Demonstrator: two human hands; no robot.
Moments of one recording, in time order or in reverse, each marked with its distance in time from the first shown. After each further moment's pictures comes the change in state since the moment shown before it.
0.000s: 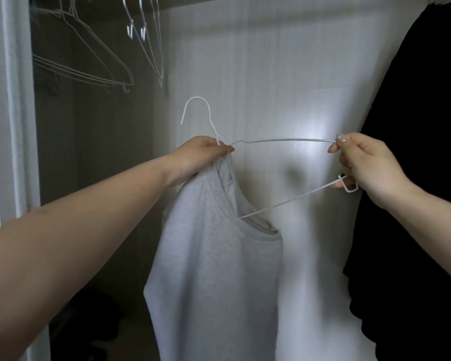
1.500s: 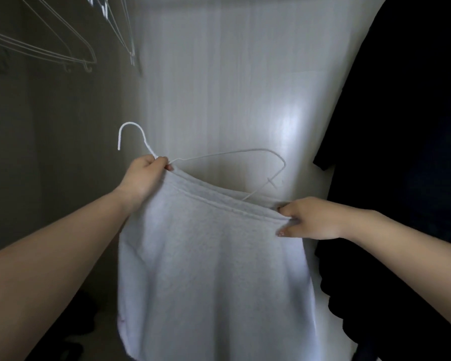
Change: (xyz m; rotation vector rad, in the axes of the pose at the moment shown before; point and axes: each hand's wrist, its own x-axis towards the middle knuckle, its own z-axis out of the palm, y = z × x) left_hand -0.021 -0.068 0.013 0.001 0.423 -0.139; right_hand -0.055 0.044 0.008 -0.976 -0.876 -0.082
